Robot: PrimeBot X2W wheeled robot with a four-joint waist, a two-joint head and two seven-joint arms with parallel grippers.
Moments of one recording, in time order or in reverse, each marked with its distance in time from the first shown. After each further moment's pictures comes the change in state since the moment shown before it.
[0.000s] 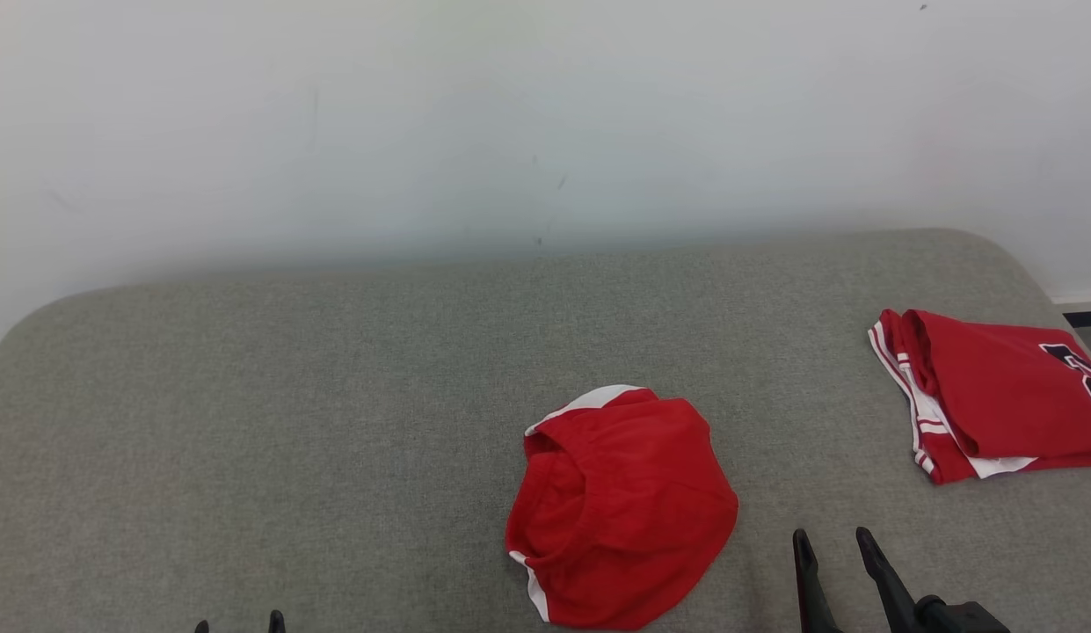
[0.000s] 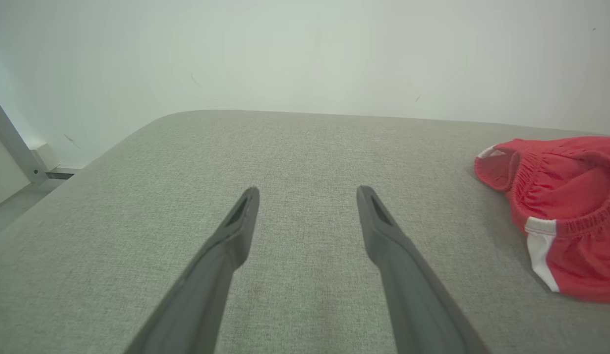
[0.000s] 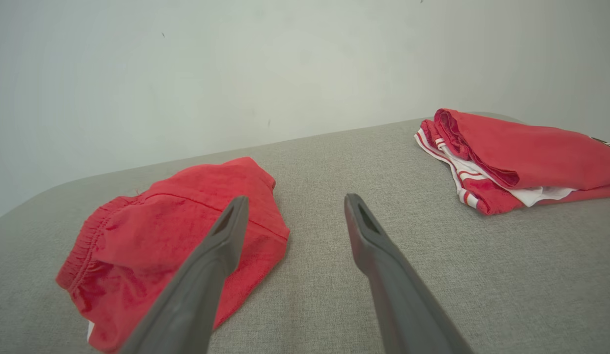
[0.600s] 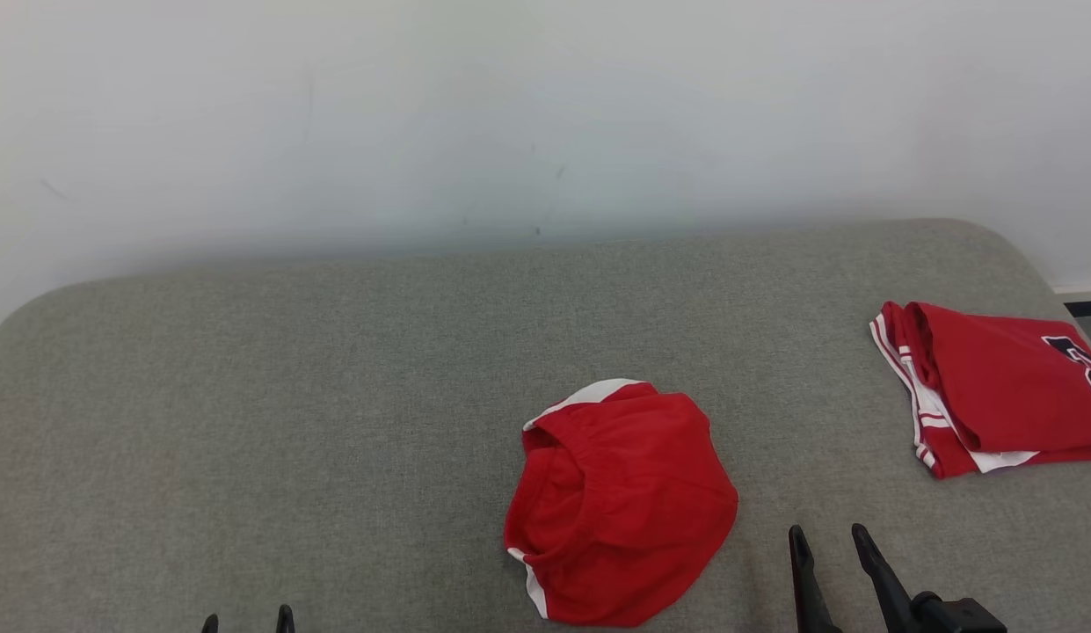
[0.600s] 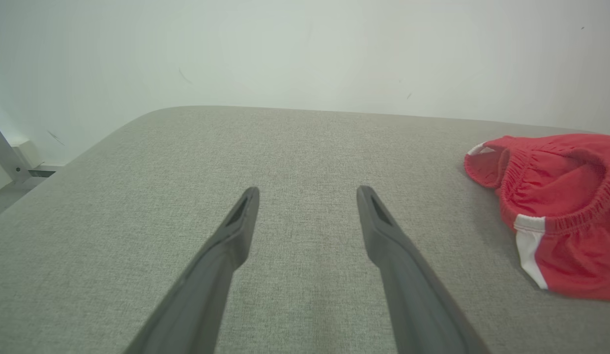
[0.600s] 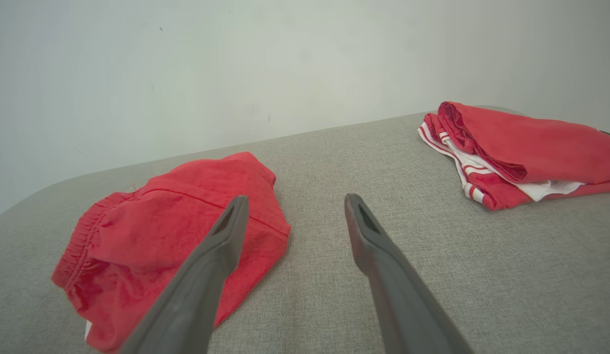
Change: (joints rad) left arm -0.006 -0.025 0.018 0.005 0.021 -0.044 0.000; right arm -0.011 0.000 0.007 0.015 0.004 0.000 -0.005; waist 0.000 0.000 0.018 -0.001
